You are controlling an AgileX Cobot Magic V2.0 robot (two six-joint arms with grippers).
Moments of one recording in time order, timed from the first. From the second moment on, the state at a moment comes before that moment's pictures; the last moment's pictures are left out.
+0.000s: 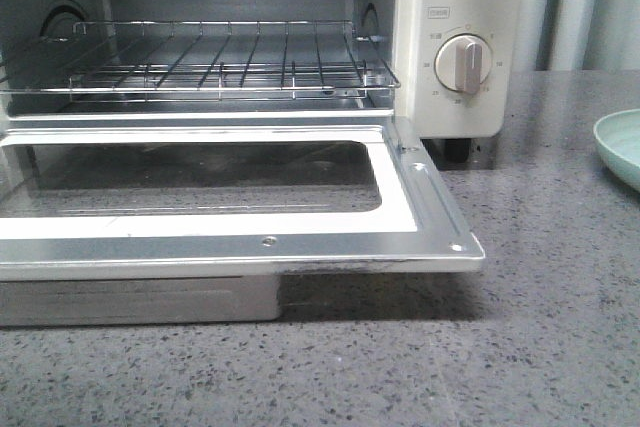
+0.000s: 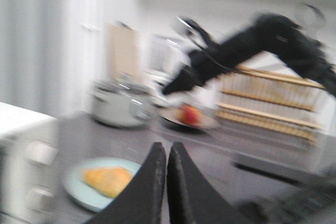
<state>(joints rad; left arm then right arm) -0.43 0.40 -0.61 1.62 -0.65 -1.84 0.21 0.75 -1.23 -0.23 1.23 0.11</state>
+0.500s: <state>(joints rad) -0.43 0.34 -0.61 1.62 -0.25 -1.69 0.21 0.97 -1.23 -0.28 1.27 0.16</state>
